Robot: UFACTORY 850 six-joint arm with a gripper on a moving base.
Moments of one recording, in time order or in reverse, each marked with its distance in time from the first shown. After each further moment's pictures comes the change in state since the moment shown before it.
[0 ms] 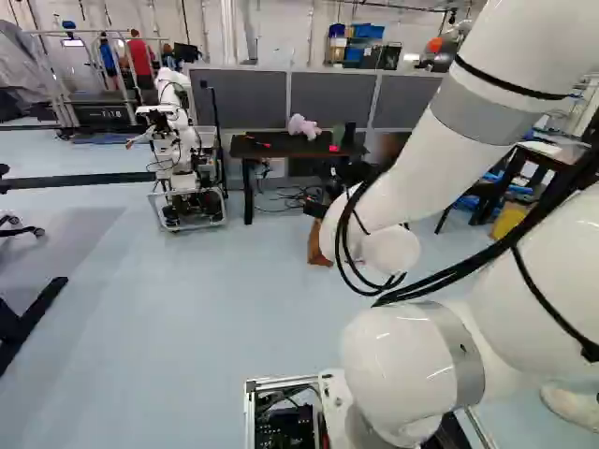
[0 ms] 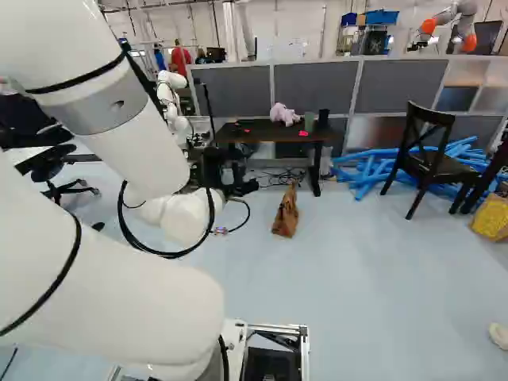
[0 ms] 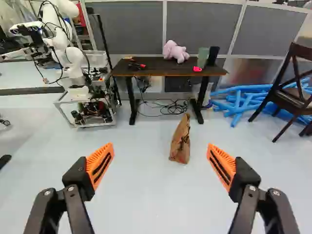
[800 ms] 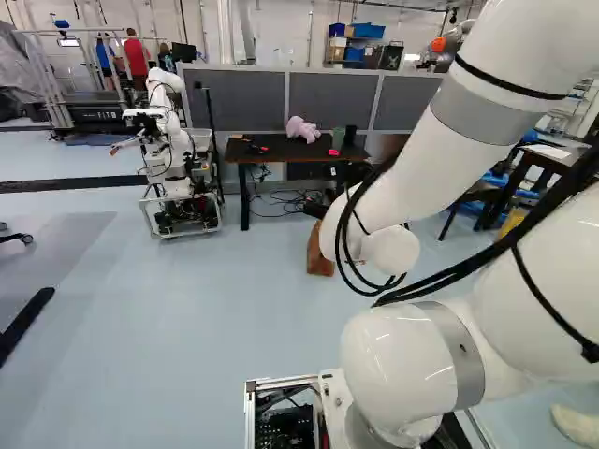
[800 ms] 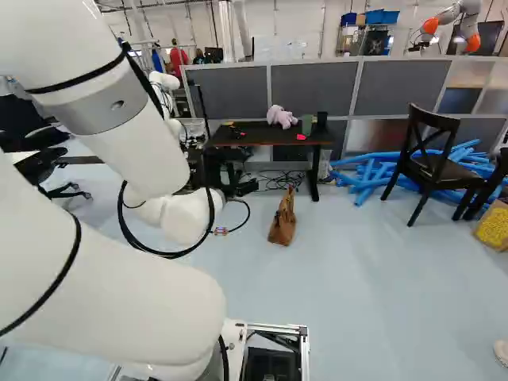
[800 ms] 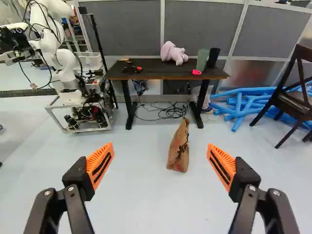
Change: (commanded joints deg) arm 0.0 0.0 0.0 0.0 0.0 0.0
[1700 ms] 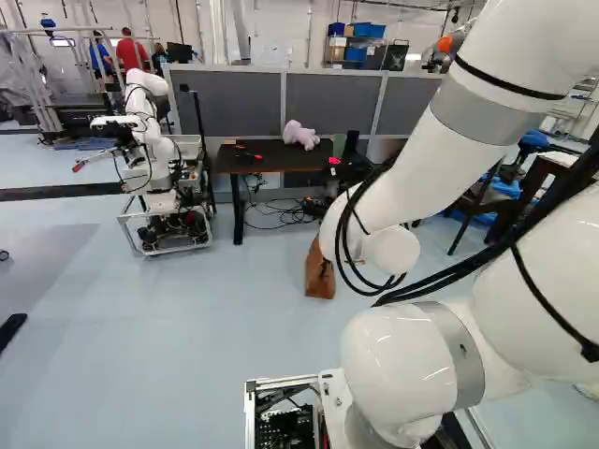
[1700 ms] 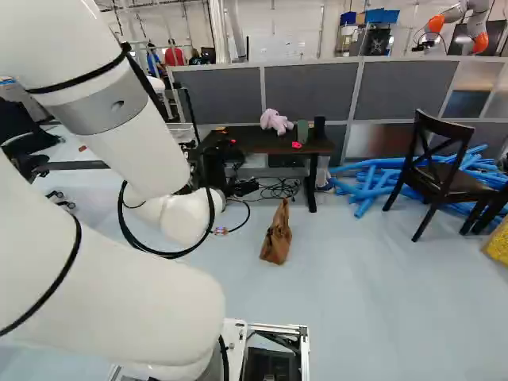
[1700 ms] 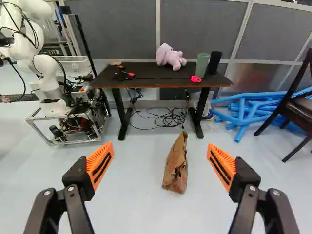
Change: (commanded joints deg) arm 0.0 0.0 0.0 0.0 0.0 0.0
